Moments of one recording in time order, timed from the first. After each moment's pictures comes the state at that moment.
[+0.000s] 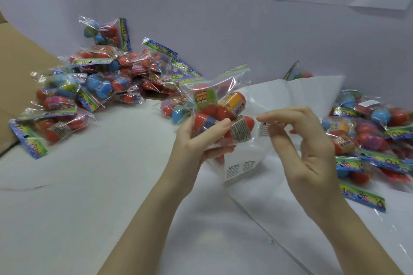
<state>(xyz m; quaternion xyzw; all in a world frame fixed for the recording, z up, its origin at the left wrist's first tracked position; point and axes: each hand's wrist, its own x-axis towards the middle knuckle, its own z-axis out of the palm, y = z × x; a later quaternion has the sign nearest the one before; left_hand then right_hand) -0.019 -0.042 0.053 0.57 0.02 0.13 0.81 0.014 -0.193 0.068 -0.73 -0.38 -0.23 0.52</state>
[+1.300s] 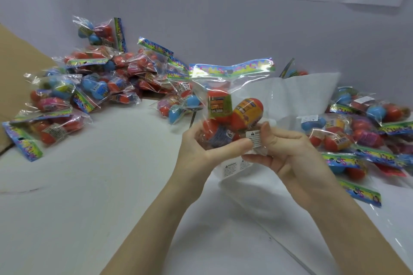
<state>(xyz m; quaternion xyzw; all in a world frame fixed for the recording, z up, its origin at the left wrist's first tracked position) -0.023 -0.054 0.051 0.62 -0.01 0.15 0.77 0.019 -0.194 0.072 -0.60 -0.18 0.22 0.75</state>
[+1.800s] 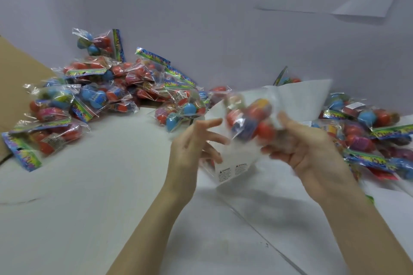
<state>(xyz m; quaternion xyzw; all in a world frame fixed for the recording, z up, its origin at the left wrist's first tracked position) -0.019 -0.048 0.045 0.65 0.00 0.25 0.72 0.031 -0.210 0.086 -0.61 -0.12 0.13 0.77</state>
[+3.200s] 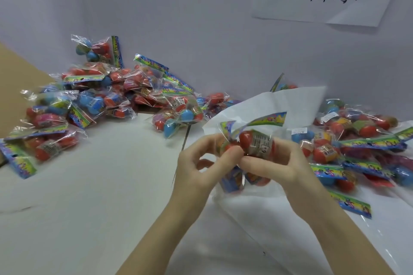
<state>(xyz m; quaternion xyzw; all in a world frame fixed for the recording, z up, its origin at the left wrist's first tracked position) -0.027 -0.063 0.047 0.67 -0.05 0.25 0.69 0.018 -0.201 0.078 -0.67 -0.28 0.13 0.68</state>
